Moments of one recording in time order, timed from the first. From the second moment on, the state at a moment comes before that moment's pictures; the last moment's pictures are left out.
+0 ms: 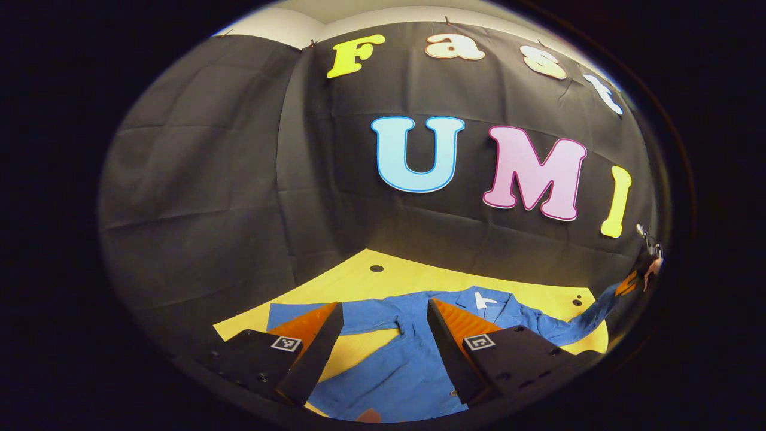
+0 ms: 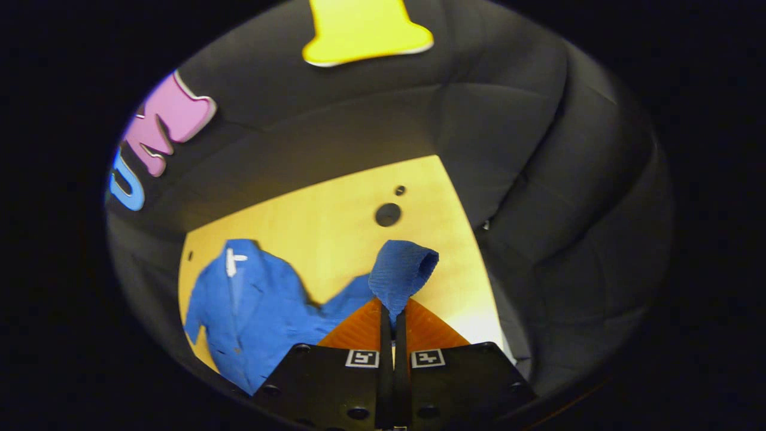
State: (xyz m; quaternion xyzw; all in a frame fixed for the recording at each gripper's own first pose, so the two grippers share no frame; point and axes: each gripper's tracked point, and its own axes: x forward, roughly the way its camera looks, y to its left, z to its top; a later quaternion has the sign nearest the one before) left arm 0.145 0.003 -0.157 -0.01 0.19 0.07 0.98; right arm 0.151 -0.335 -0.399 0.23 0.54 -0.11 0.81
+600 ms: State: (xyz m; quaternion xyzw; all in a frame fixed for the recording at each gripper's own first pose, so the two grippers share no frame) left arm 0.125 0.149 -0.150 -0.03 0.20 0.09 0.97; right arm 0.244 -0.028 -0.261 0.27 0.47 0.03 0.84
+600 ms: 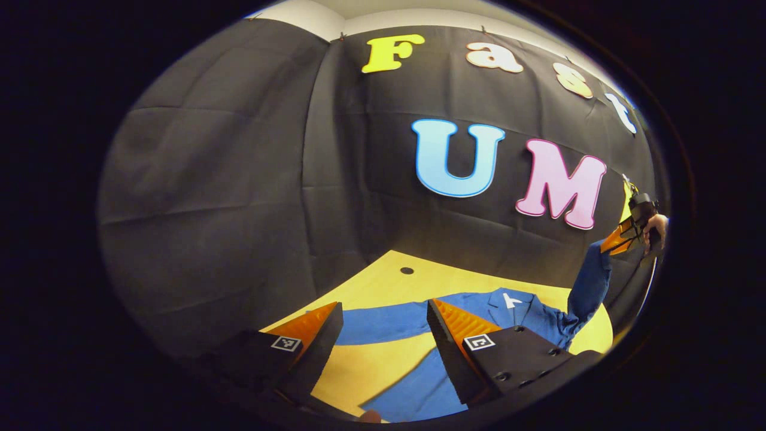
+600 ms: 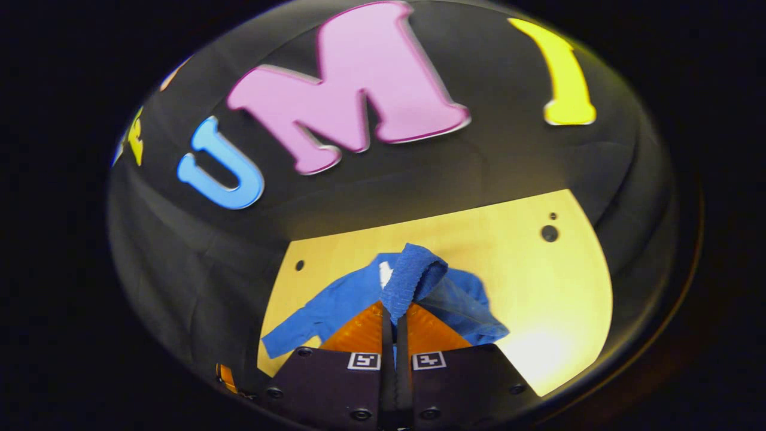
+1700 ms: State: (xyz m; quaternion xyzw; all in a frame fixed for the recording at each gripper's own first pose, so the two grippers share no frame) left arm 0.083 0.282 -0.199 -0.06 0.29 0.19 0.94; right arm 0.258 0.247 -0.447 0.34 0.57 0.13 0.74
